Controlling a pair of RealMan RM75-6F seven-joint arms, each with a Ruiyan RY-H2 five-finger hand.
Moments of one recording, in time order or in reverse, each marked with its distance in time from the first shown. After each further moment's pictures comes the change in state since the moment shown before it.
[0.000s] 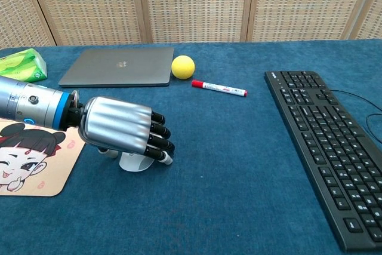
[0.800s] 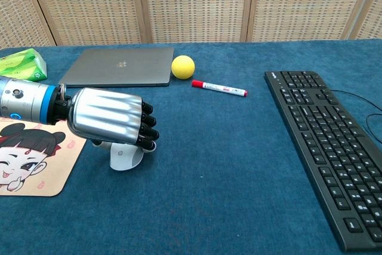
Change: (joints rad) left arm 0.041 0.003 0.013 0.048 -0.054 0.090 -0.010; right arm 0.005 -0.006 -0.007 -0.011 -0.011 -0.003 -0.017
